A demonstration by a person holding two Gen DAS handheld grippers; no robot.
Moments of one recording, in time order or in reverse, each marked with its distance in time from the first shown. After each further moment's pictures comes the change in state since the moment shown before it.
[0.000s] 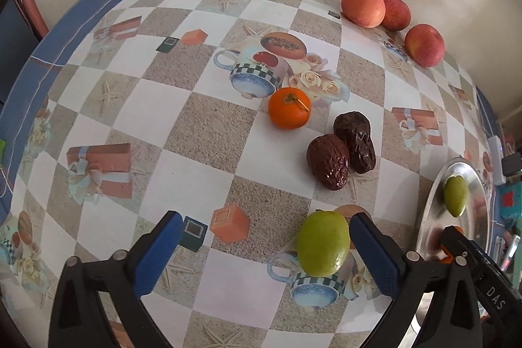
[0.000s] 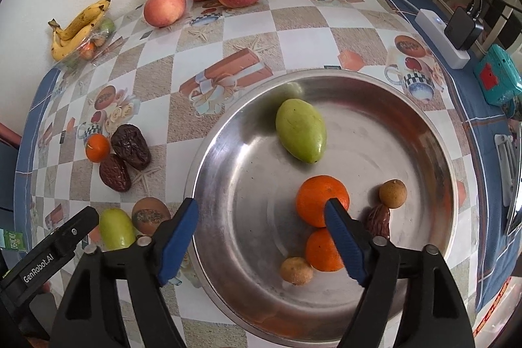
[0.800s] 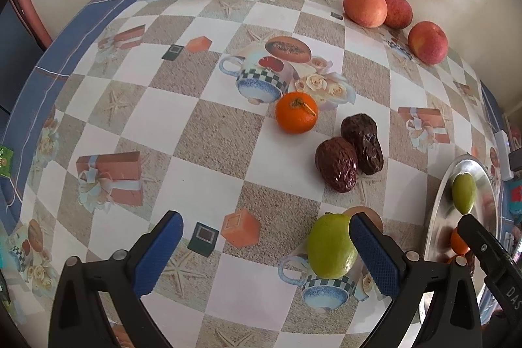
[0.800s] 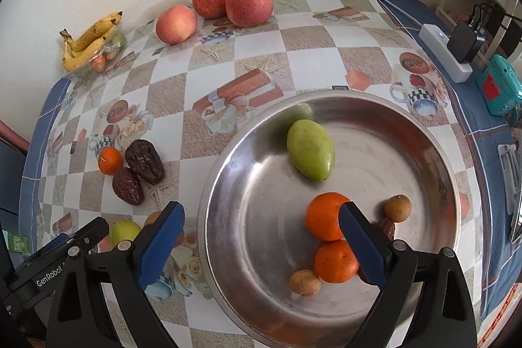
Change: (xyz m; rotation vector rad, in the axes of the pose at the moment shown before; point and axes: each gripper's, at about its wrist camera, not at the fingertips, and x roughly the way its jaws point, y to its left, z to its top) left arm -0.003 0.000 0.005 0.020 -0.017 0.038; right arm -0.010 0.005 0.002 -0.011 -0.082 0.033
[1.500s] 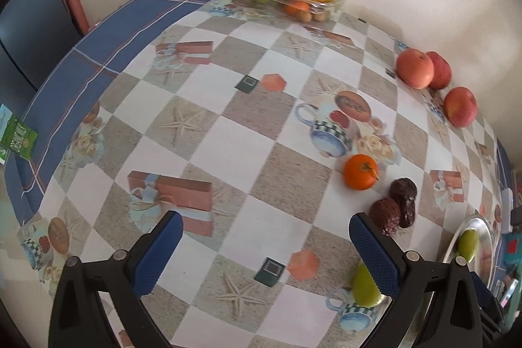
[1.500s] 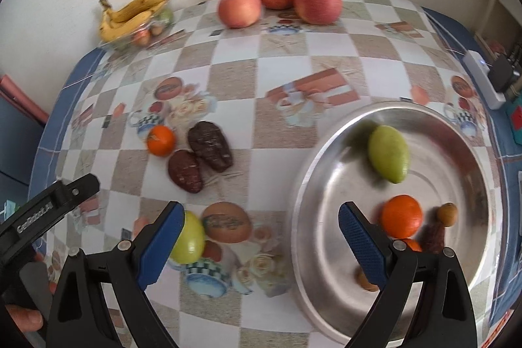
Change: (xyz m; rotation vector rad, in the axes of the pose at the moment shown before) left arm -0.020 0.067 0.019 -0.170 -0.085 0.039; right arm 0.003 0.067 -0.007 -0.124 0.023 0.081
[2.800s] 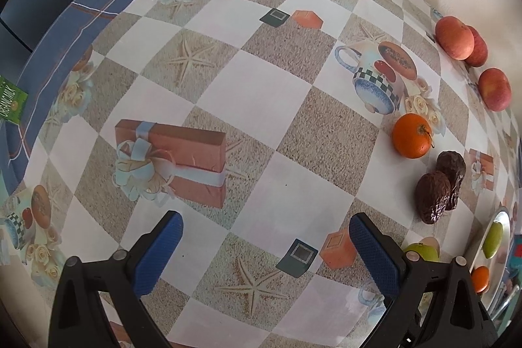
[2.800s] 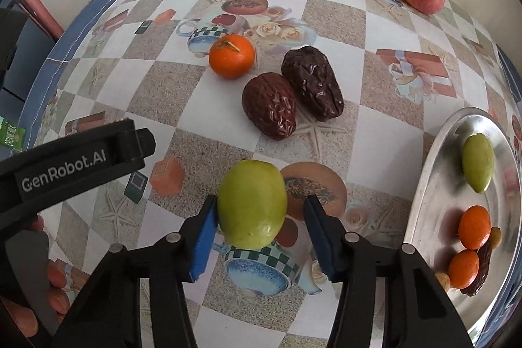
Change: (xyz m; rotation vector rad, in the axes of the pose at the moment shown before) left arm 0.051 0.015 -0.015 -0.044 0.177 0.047; right arm 0.063 0.076 -0.029 -0.274 0.170 0.003
